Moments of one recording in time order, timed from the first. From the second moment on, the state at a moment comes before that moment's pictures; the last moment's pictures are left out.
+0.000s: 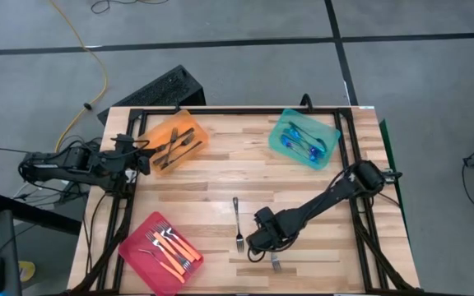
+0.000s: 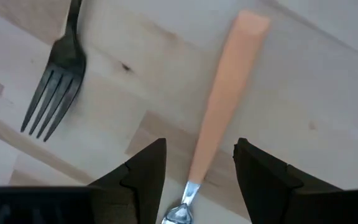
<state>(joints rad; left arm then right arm) -0.09 0.31 0.60 -0.99 -0.66 -0.95 0.49 2.01 1.50 -0.91 0.08 1.55</state>
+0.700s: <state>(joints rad) -0.09 0.31 0.60 -0.99 -0.66 -0.95 0.51 2.05 1.50 -0.88 0.05 1.57</state>
